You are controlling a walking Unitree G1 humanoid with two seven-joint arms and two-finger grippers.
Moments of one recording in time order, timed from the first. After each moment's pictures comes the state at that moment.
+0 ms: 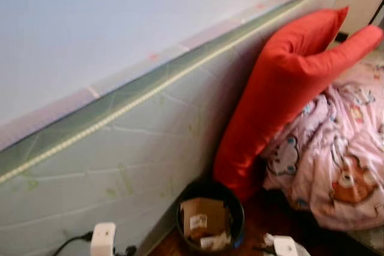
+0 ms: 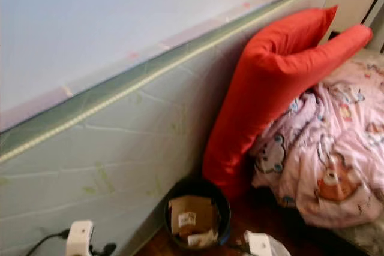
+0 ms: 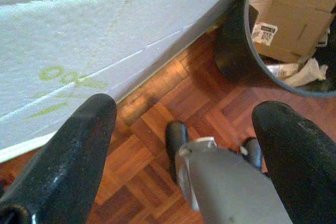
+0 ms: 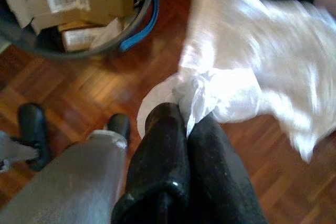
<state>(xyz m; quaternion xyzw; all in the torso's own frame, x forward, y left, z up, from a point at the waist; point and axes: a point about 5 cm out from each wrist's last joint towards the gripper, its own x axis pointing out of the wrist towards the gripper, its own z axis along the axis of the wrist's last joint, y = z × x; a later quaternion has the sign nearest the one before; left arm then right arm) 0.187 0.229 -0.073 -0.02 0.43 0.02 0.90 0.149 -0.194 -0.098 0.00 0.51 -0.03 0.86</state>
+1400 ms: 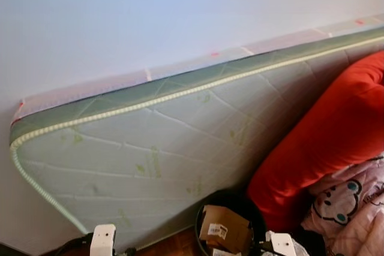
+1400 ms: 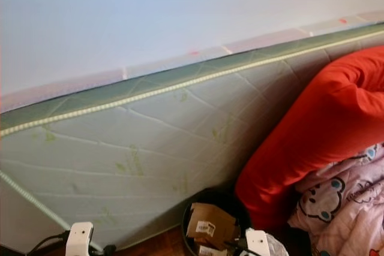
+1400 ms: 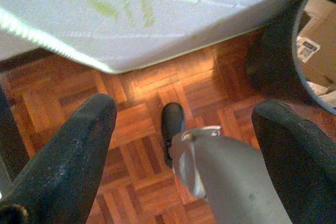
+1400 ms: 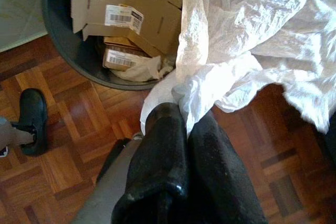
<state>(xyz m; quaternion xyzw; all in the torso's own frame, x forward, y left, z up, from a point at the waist) 0.187 0.230 -0.072 -0.02 0.43 0.03 0.90 0.154 -0.188 -0.097 0.00 0.50 -0.02 0.86</state>
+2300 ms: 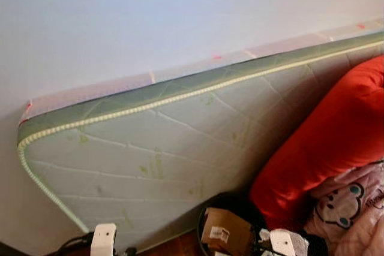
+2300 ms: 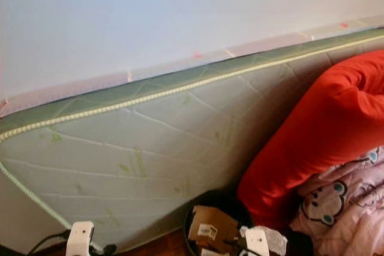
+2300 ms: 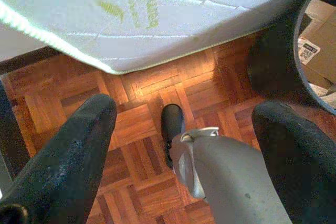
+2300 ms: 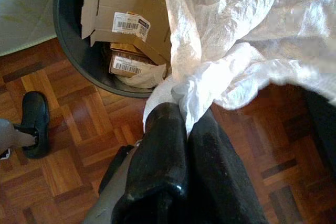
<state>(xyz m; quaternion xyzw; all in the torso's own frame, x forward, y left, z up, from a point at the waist) 0.186 0.230 -0.073 -0.01 0.43 0.02 0.90 0.157 -0.187 -0.096 0.00 0.50 -0.01 0.87</state>
